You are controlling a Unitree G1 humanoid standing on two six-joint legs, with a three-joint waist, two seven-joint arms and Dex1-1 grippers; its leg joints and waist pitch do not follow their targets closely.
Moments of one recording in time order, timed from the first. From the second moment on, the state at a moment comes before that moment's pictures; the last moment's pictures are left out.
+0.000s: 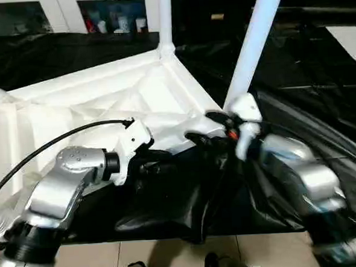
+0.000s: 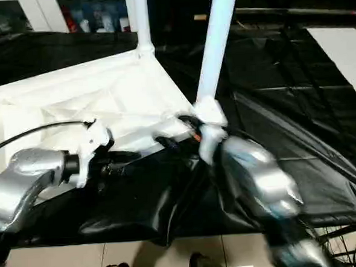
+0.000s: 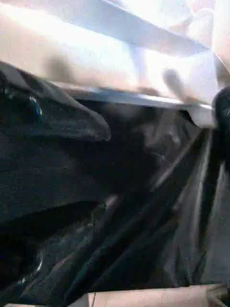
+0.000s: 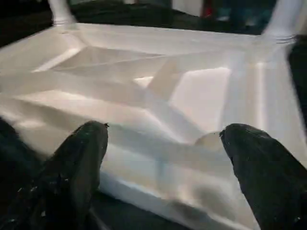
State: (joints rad) left arm -0.38 0.55 -0.18 -0.14 -0.19 0.65 -1.05; right arm -0.47 -0.22 0.11 0.10 0.23 0.41 0.60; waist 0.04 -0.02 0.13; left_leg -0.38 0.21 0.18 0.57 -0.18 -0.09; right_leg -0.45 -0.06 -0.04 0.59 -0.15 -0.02
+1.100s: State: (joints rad) left arm -0.05 0.45 -0.17 -0.19 -0.01 0.26 -0.64; right arm -0.81 -0.16 -0.15 0.83 0.18 -0.02 0.05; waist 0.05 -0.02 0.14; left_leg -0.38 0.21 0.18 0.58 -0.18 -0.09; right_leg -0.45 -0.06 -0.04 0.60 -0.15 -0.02
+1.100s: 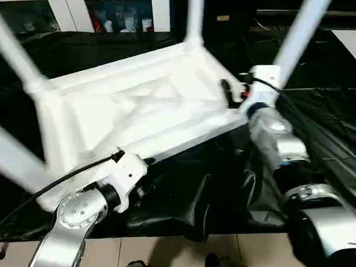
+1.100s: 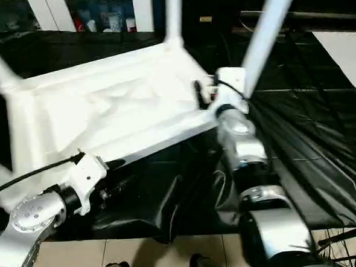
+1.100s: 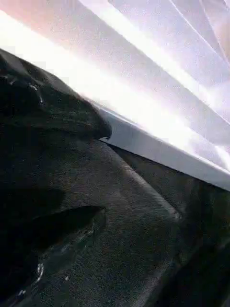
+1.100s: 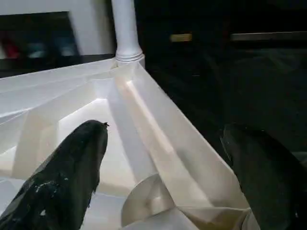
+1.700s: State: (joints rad) left arm 0.12 0.64 -0.07 -0.27 -0.34 0.27 -1.03; right arm -0.85 -0.28 -0.19 0.93 0.18 -0.09 0.14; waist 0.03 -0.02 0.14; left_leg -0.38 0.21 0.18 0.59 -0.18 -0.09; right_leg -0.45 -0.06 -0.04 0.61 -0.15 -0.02
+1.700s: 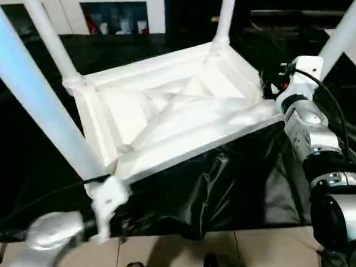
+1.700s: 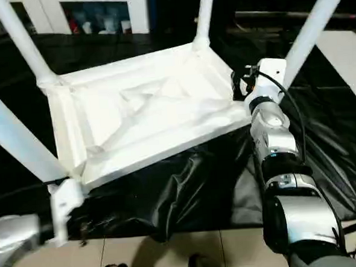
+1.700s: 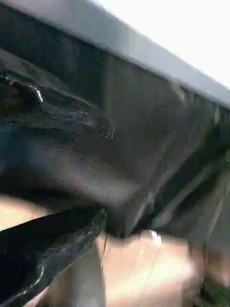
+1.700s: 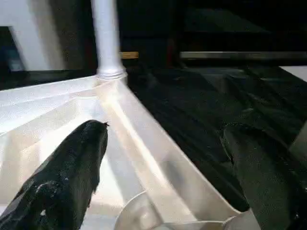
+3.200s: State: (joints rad) left arm -0.01 0.84 0.43 -0.12 -0.88 0.49 -1.34; right arm -0.46 -0.41 0.00 0.51 0.04 0.23 0.35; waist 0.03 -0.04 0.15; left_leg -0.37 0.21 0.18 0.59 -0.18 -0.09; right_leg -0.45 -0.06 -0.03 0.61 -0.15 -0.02
